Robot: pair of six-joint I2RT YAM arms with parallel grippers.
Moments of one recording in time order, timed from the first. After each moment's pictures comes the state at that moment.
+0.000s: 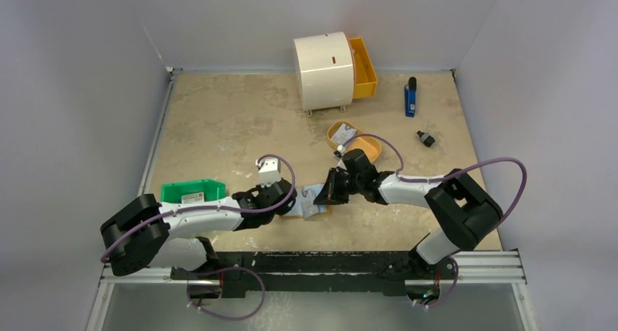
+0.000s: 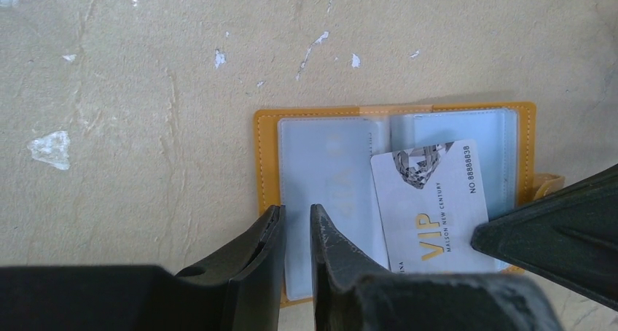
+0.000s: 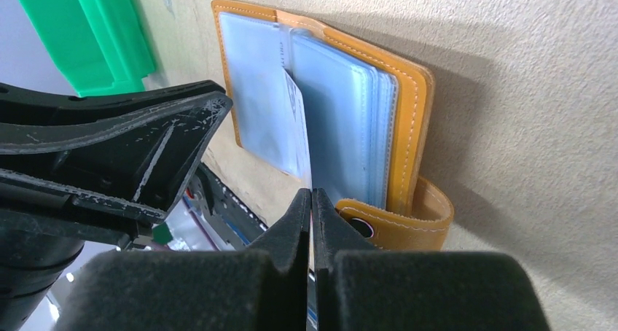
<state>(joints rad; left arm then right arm) -1.01 1.30 0.54 -0.17 -0.56 -0.99 0.69 1.55 0.61 0.11 -0.44 0.93</state>
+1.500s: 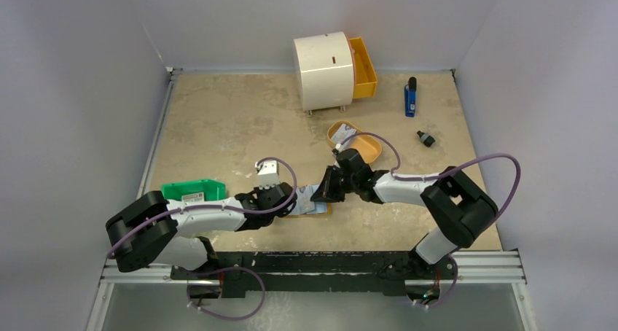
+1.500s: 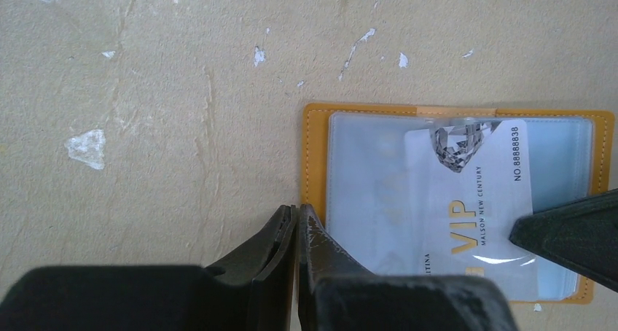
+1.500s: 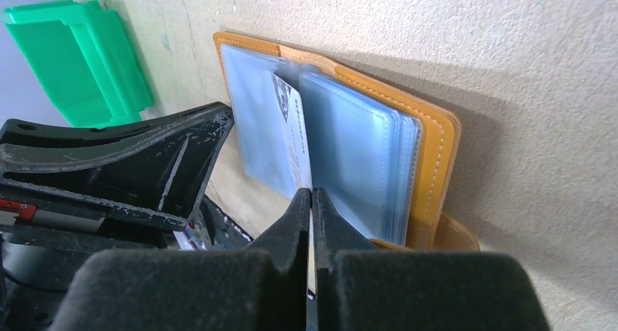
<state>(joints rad) -1.01 1.34 0.51 -0.17 -0.60 -0.98 0.72 1.59 0.66 0.12 -0.34 0.98</state>
